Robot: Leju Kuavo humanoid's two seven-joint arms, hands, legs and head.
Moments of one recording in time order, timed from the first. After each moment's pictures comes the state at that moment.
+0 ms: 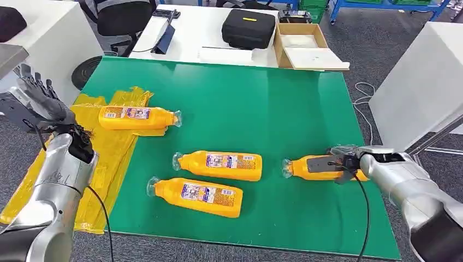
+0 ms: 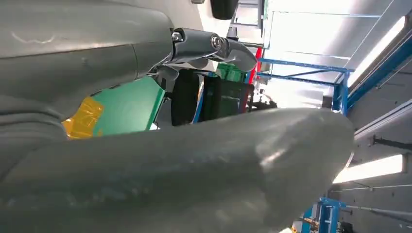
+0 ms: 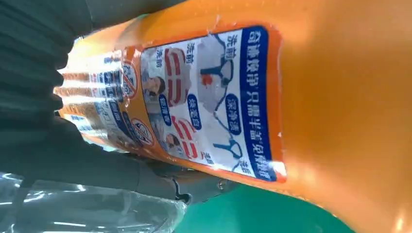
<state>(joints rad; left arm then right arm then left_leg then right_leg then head) -0.75 0.10 0.22 -0.74 0.31 0.25 -0.69 -0.99 -0.39 1.27 -0.24 0.56 0.47 -0.21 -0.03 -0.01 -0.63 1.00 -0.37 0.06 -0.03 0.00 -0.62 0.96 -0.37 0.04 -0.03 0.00</state>
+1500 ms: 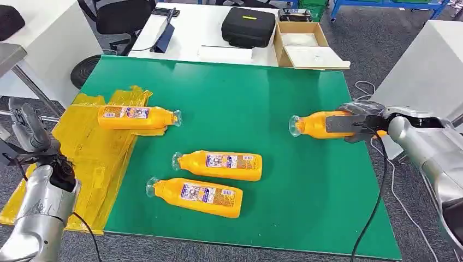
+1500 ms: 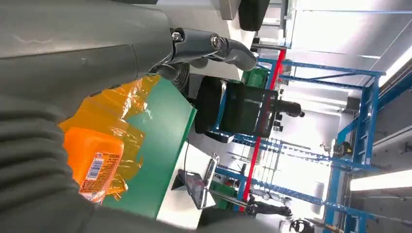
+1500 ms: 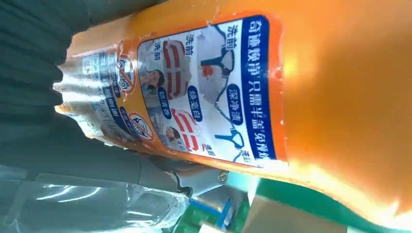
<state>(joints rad) -0.54 0.17 0.31 -0.86 0.37 0.10 -0.64 -1.17 -0.49 1.15 -0.36 0.53 0.37 -0.39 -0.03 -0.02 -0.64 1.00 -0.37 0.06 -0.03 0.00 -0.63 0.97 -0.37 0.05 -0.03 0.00</state>
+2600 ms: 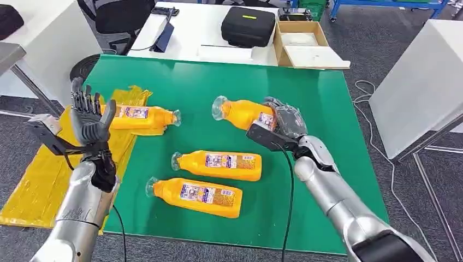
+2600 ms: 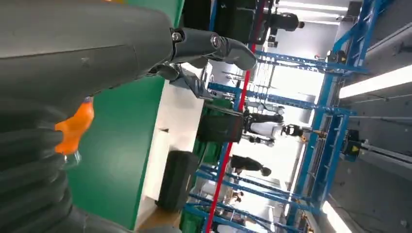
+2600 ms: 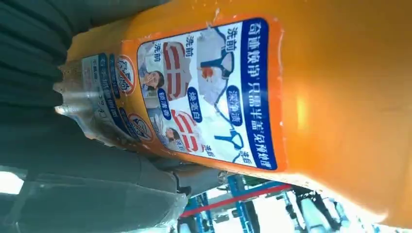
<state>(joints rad) -0.49 0.00 0.09 -1.08 0.33 0.06 -0.59 -0.70 -0.04 0.57 -0.71 0.71 -0.16 -0.21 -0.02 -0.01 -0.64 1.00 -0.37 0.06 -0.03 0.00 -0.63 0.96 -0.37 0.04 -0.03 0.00</state>
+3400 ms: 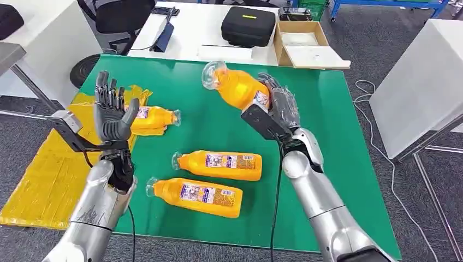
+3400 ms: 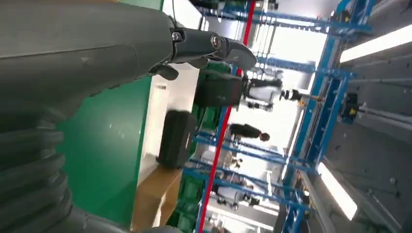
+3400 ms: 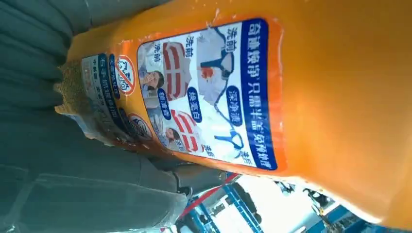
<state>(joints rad) -0.48 -0.06 -0.05 -1.14 0.36 0.07 -0.57 -0.63 0.10 0.38 -0.97 0.71 -0.12 -0.21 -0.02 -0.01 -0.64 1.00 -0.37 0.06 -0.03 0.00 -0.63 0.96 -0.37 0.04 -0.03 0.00</state>
